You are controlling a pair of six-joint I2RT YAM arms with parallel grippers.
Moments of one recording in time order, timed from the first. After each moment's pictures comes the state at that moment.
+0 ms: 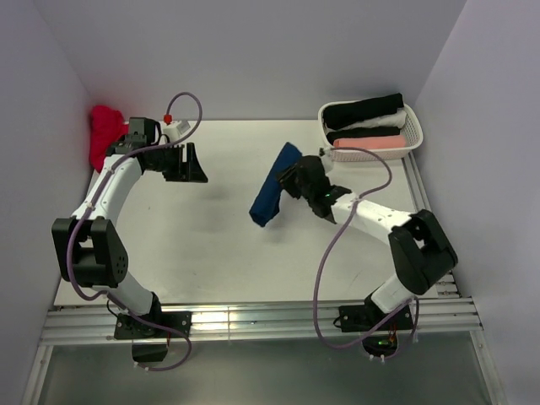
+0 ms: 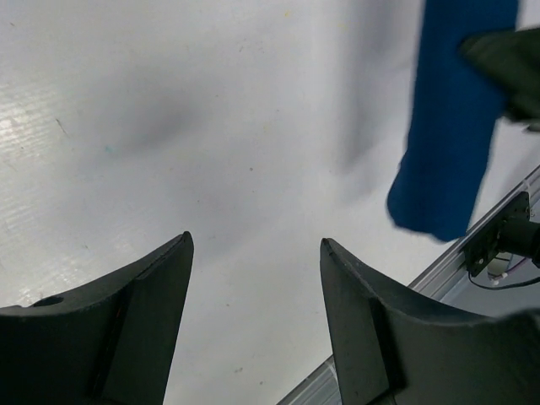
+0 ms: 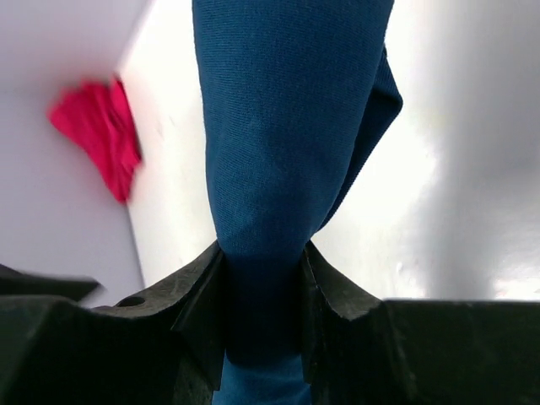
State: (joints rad) left arm -0.05 1.61 1.41 -0.76 0.64 -0.01; right arm 0.61 1.58 0.94 0.11 0.20 1.19
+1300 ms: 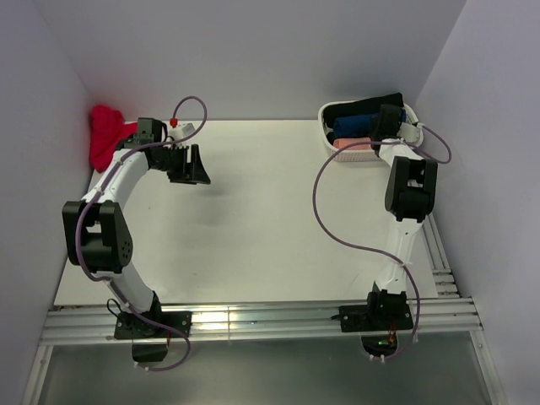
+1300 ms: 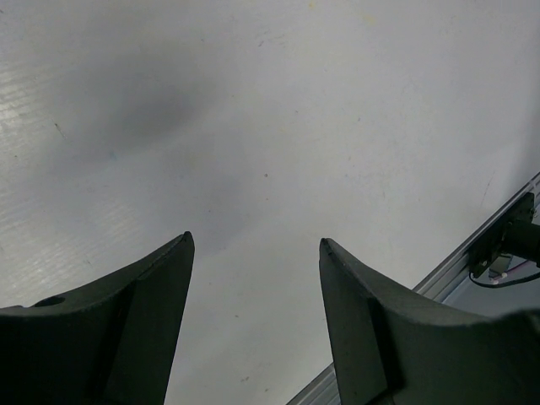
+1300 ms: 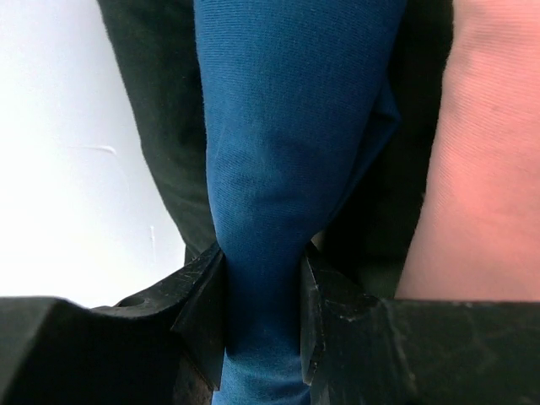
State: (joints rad) left arm -0.06 1.72 1.44 -0.75 0.64 -0.01; right arm -0.14 2.28 1.72 0.10 0.27 1.42
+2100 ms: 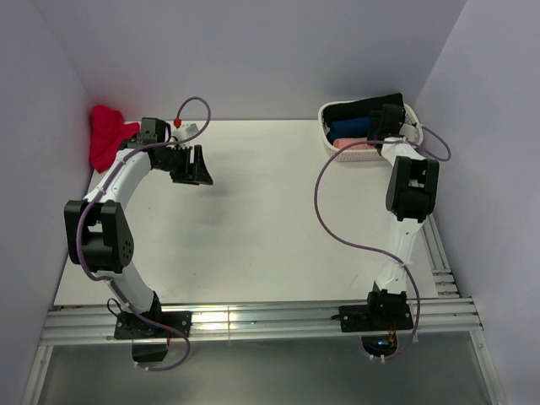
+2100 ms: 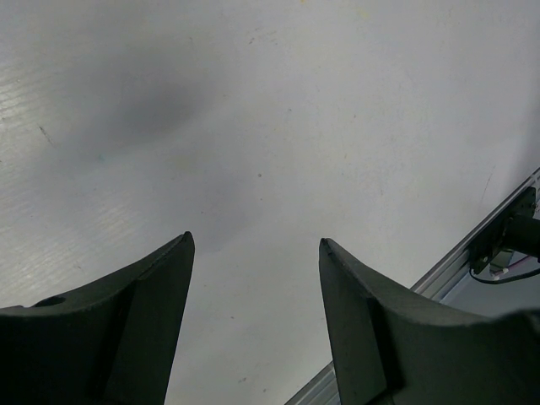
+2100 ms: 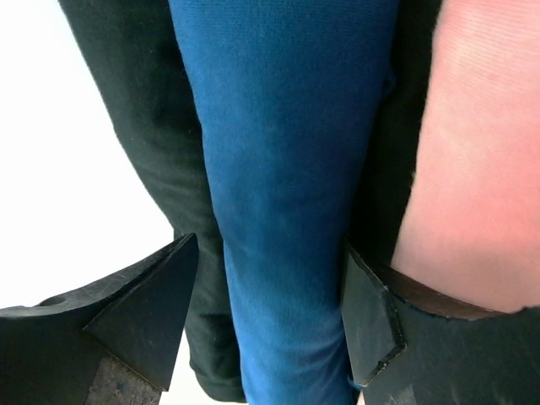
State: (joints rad) left arm -0.08 1.74 1.44 -0.75 0.63 -0.01; right arm -0.16 2.30 1.76 0.04 0.16 1.46
